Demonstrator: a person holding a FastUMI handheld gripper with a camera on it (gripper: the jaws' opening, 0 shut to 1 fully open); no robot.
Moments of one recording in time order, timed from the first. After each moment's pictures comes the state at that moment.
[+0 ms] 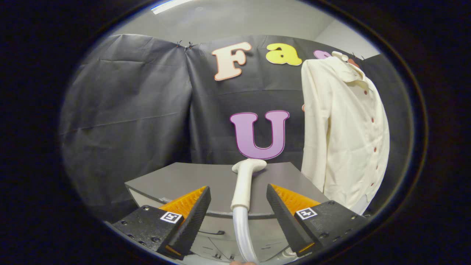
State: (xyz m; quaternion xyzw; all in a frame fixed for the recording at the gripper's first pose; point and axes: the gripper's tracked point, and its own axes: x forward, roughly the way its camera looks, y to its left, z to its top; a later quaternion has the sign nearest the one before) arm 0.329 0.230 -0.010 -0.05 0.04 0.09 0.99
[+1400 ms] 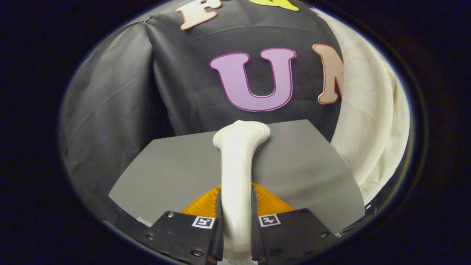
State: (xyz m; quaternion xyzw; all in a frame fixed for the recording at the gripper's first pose) arm 0.436 0.227 -0.071 0.02 0.27 0.05 0.96
